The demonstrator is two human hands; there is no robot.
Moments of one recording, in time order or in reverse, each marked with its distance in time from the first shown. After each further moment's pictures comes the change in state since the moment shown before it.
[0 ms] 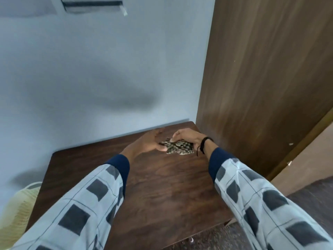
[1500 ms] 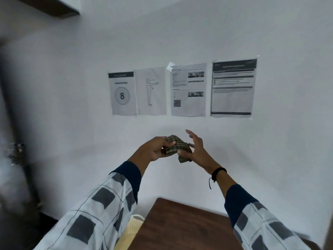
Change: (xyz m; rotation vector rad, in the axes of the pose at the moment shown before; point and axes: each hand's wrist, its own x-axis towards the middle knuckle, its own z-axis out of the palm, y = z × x) left_hand -0.276 0.015 -0.320 -0.916 0.695 -0.042; right_hand -0.048 -0.341 0.202 0.036 -0.278 -0.995
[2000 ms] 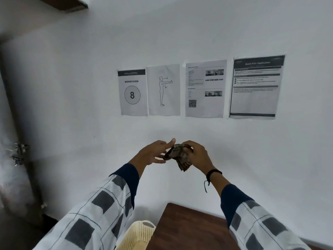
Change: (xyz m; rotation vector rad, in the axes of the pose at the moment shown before) left_hand 0.025 0.000 -0.094 0.418 0.140 -0.057; right_hand 0.077 0.023 0.077 -0.323 0.207 -0.076
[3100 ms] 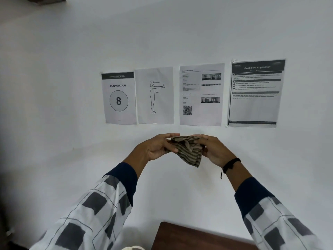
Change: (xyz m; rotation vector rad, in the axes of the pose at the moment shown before) left_hand 0.088 0.048 -0.016 -0.438 -0.427 0.154; right_hand 0.089 0.023 -0.055 0.762 -0.082 0.369
